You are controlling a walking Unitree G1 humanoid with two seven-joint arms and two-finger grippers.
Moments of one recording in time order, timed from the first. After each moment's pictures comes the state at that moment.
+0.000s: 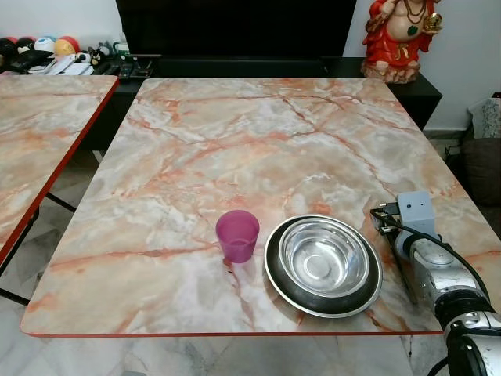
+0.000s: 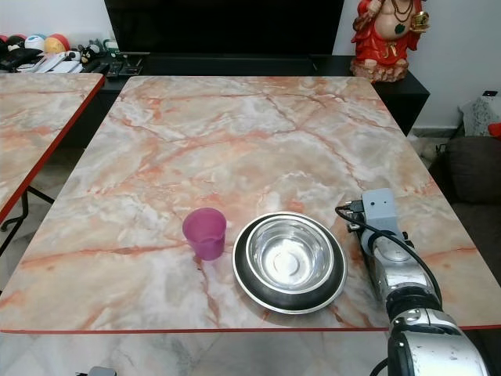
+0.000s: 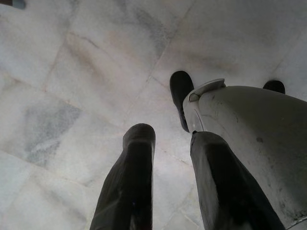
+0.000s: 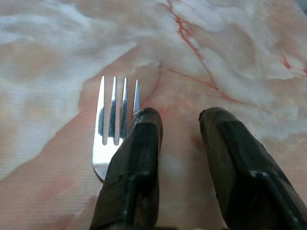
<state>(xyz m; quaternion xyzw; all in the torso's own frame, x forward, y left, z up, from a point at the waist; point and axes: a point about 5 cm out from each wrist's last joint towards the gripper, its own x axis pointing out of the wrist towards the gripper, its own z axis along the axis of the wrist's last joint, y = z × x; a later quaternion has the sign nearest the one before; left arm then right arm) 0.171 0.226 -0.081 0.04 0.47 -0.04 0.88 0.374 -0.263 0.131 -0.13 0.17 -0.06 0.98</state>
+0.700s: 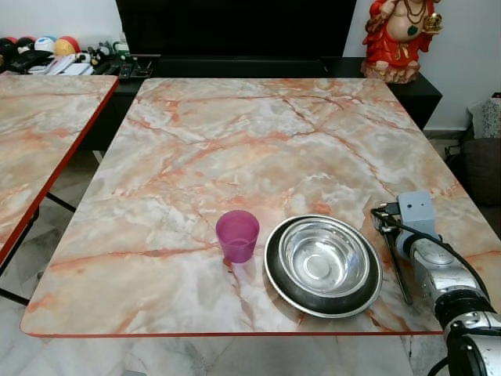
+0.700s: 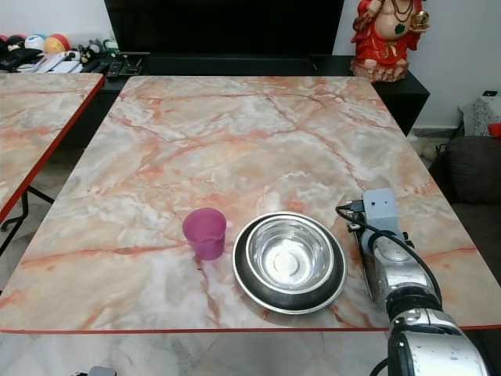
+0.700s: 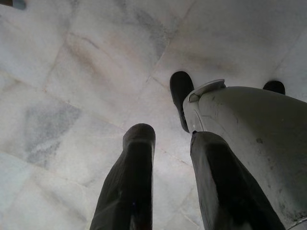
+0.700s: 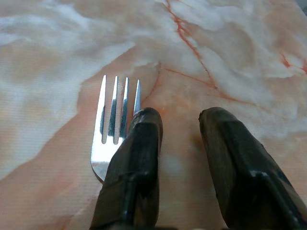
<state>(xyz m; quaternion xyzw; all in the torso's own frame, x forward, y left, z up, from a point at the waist) 0.171 0.226 -0.081 0.04 0.47 -0.04 0.88 0.374 -0.263 0.131 -0.13 0.17 -0.06 0.98</state>
